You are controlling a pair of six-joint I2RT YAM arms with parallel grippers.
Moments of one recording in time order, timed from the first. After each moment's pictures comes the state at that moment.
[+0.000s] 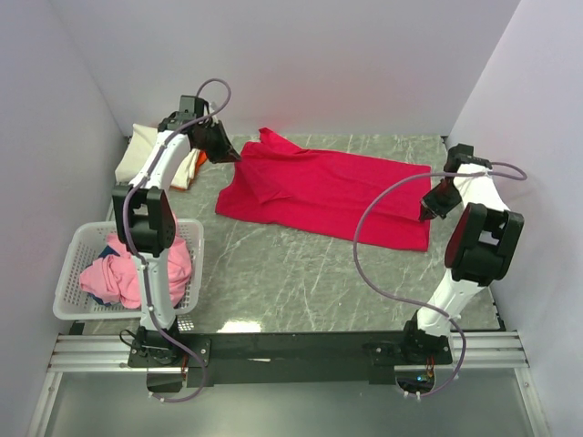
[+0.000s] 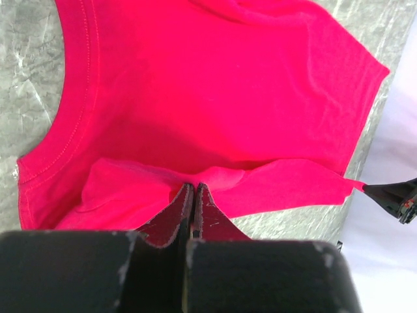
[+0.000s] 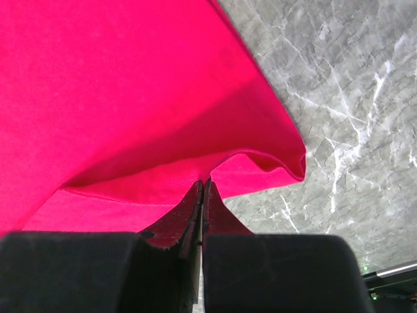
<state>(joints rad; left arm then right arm) -0.12 2.15 2.03 -0.76 0.45 -0.55 -0.29 1.83 1.46 -0.99 0.00 0.64</state>
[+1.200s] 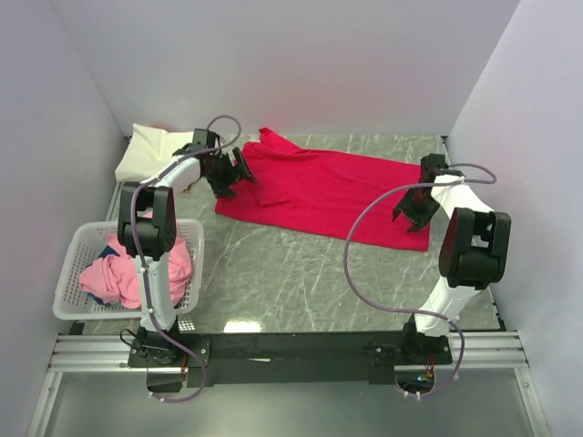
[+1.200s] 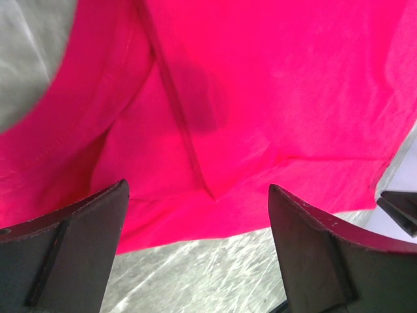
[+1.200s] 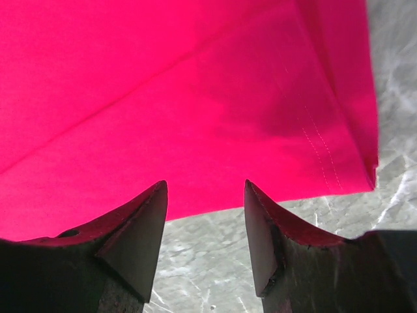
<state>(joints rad) -0.14 2.11 1.66 -0.52 0.41 -0.60 -0.15 1.76 1.28 -0.80 -0.03 0.57</state>
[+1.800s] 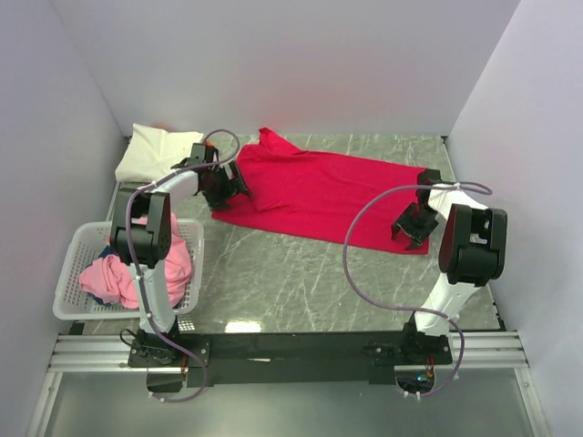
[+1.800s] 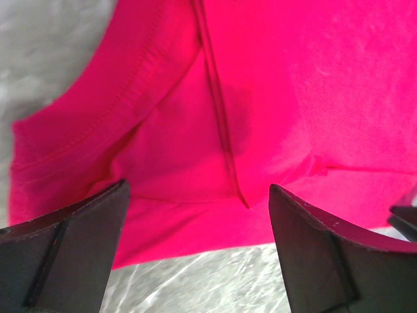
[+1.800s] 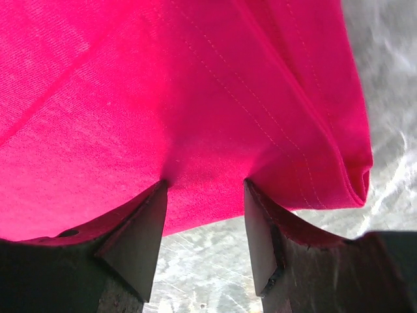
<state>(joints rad) -0.15 2.03 1.42 -0.38 0.34 -0.60 -0.16 1.83 1.16 -0.79 0.00 0.62</state>
